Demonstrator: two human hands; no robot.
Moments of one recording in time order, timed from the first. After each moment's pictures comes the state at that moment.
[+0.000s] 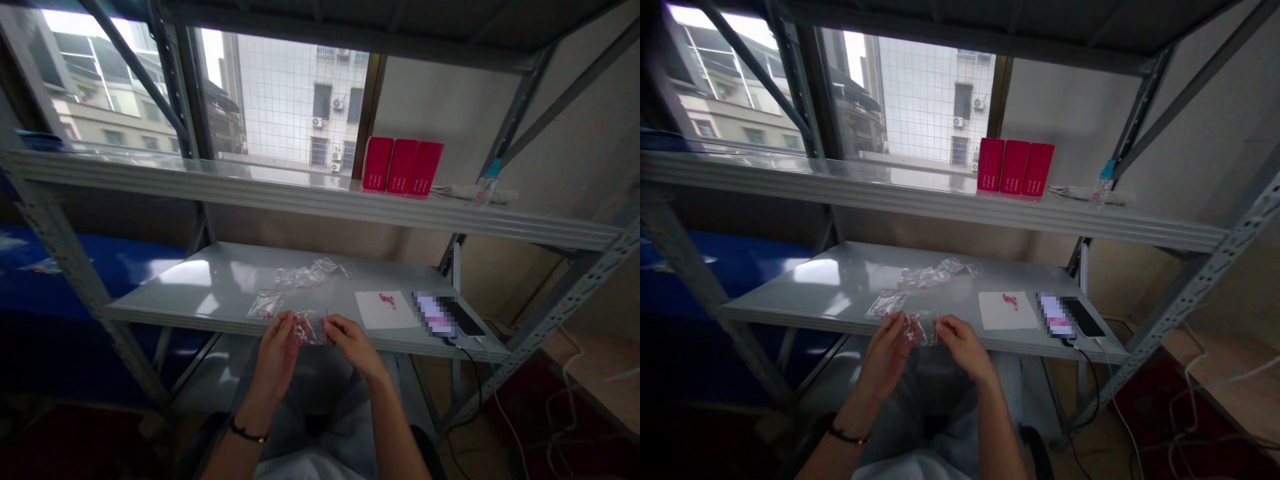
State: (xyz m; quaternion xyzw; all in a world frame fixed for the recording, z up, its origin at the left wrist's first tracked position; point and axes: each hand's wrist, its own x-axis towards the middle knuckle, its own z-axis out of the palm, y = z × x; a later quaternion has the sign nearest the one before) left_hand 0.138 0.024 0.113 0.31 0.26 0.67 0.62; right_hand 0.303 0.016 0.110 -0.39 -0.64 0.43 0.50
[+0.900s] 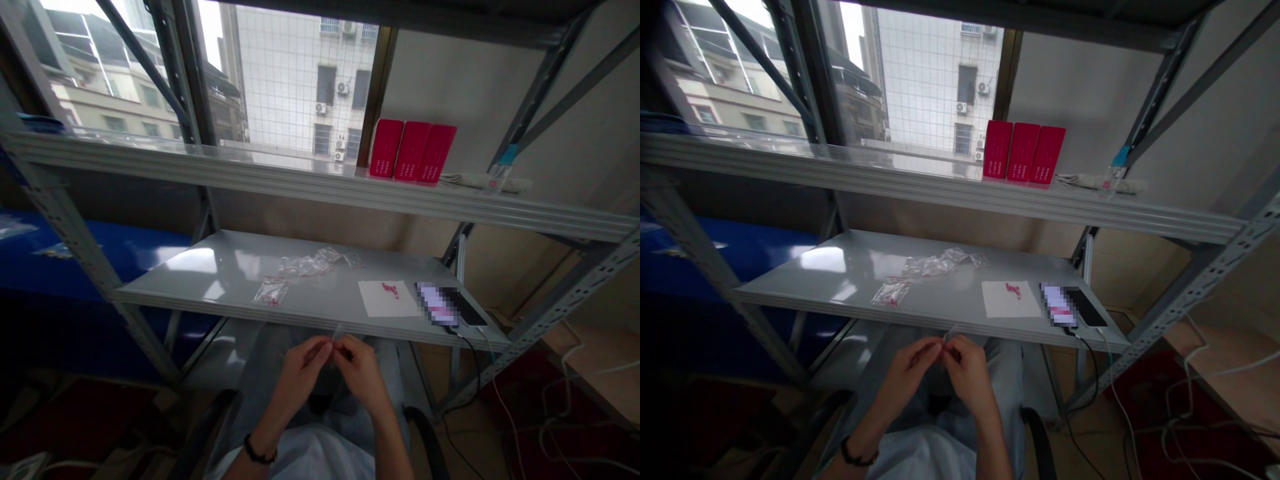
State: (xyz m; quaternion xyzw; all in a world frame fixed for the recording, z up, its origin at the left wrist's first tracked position) left_hand 0.148 -0.024 0.088 0.60 0.41 0.49 0.49; right_hand 0.295 -0.041 0.085 -0.51 -0.66 0.27 0.48
